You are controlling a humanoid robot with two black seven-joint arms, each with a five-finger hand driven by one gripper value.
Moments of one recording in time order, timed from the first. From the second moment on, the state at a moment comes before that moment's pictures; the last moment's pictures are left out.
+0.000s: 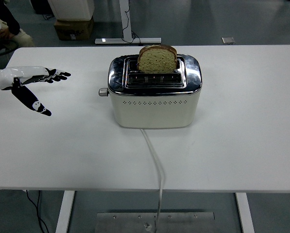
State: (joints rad) left arm -0.97 0.91 -0.50 -1.25 1.10 -0.55 0.00; right arm -0.05 0.00 0.42 0.10 -0.35 0.06 0.09
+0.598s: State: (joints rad) left arm -1.06 0.82 -0.42 -1.25 1.10 -0.55 0.00; right arm -0.06 0.00 0.43 0.09 -0.35 0.06 0.09
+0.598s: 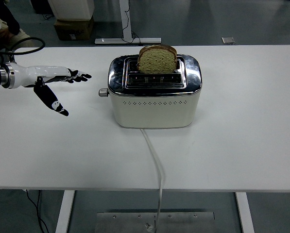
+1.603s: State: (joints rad) left arm -1.04 0.82 -0.42 -1.28 1.10 -0.57 0.00; right arm -0.06 0.00 0.42 0.10 -0.35 0.06 0.09
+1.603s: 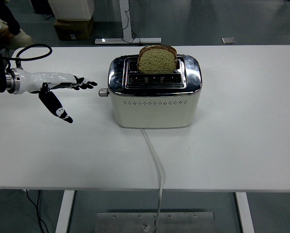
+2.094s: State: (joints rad) left arm -1.02 0.77 -0.42 -1.27 1.10 -0.57 0.00; right arm -0.06 0.00 0.43 0.09 -0.35 0.06 0.09
